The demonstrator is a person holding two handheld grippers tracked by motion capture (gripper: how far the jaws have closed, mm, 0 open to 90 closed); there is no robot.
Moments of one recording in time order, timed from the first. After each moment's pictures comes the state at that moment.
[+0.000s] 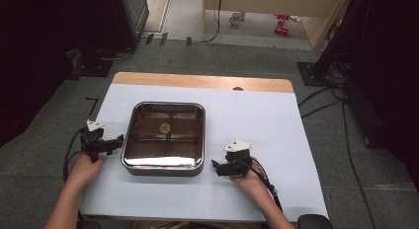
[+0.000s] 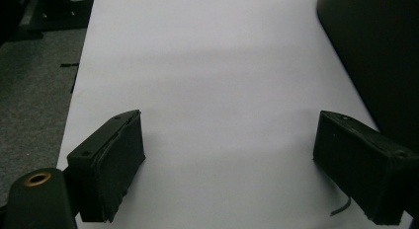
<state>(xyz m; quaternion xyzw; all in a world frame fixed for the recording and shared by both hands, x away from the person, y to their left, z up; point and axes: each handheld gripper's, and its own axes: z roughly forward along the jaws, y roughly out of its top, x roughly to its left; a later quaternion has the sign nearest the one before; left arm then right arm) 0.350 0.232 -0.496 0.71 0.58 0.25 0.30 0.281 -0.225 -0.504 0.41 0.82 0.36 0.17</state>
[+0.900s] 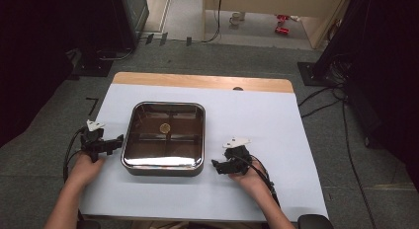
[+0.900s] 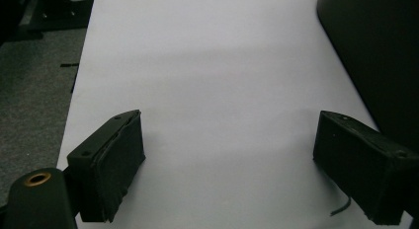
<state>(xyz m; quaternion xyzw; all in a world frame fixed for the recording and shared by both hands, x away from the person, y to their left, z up) 0.350 0.232 -0.496 0.71 0.58 0.25 0.30 0.285 -0.222 -0.492 0.42 0.83 0.34 0.13</state>
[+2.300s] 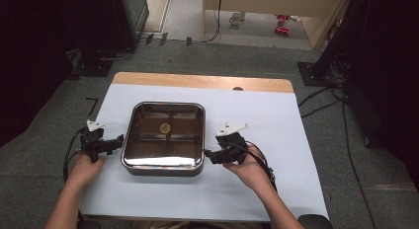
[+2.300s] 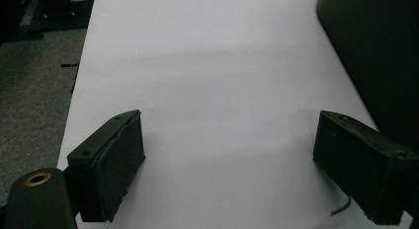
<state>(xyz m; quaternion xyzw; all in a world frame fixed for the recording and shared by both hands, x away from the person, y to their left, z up) 0.350 0.231 -0.497 0.71 0.58 0.25 0.30 0.292 -0.201 -0.420 0.36 0.84 0.38 0.11</state>
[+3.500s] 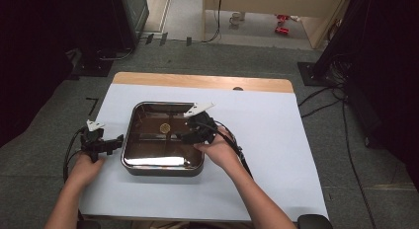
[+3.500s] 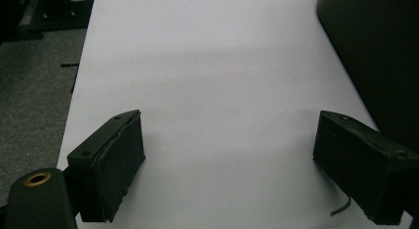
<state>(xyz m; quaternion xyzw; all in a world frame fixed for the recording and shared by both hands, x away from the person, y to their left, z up) 0.350 0.232 -0.496 0.71 0.58 0.25 0.30 0.343 -0.122 -0.399 0.33 0.85 0.40 0.10</state>
